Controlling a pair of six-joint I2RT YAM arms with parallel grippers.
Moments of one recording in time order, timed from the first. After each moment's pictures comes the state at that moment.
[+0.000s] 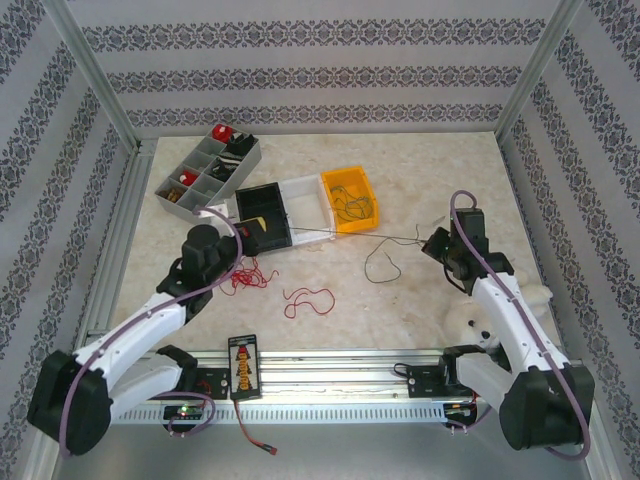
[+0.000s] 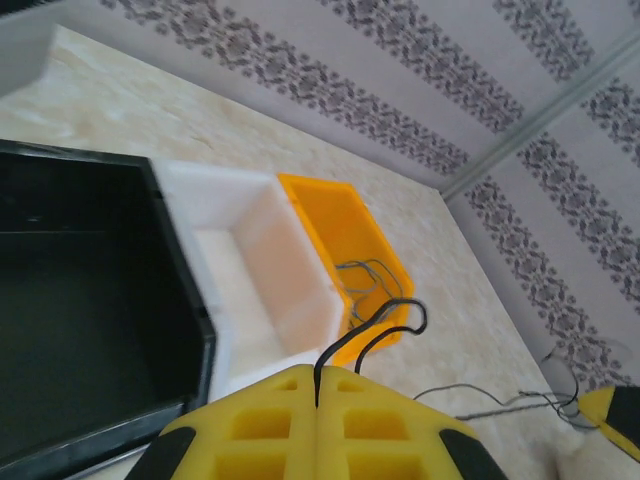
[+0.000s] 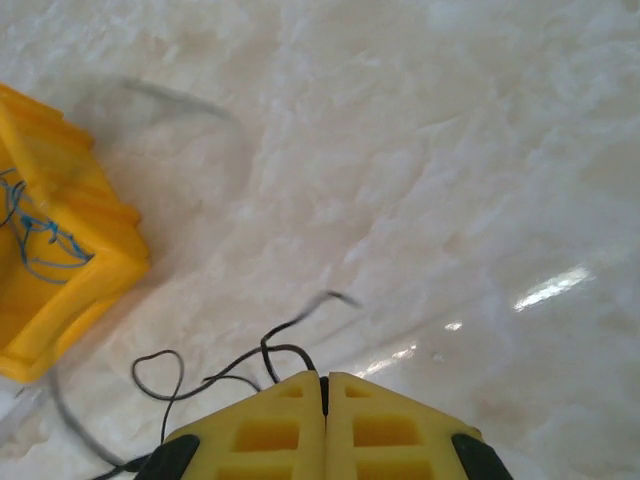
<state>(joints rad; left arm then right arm) -0.40 0.97 0.50 0.24 0.07 -0.66 0.05 1.02 0.70 -0.53 0.00 0.64</state>
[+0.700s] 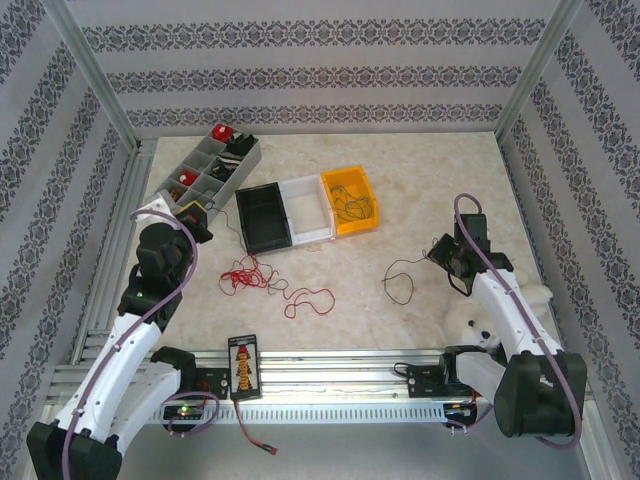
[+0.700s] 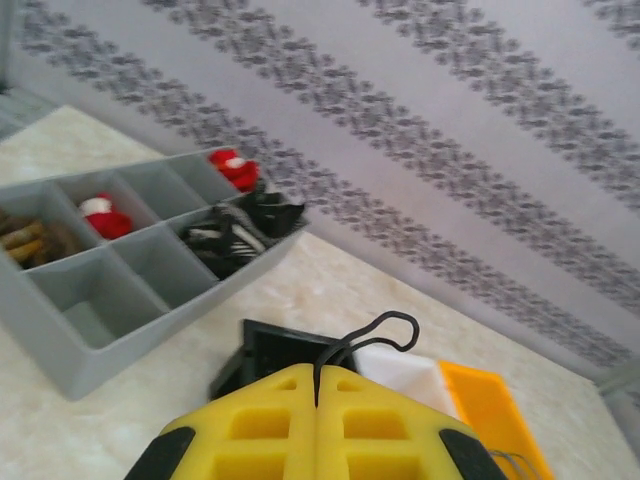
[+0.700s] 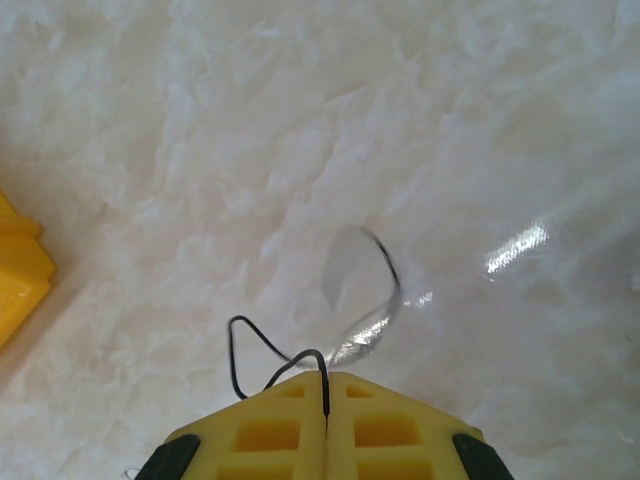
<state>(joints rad) -0.19 0.75 0.63 -0.05 -0.15 -0.60 -0.01 1.08 0.66 -0.54 0.00 0.66</state>
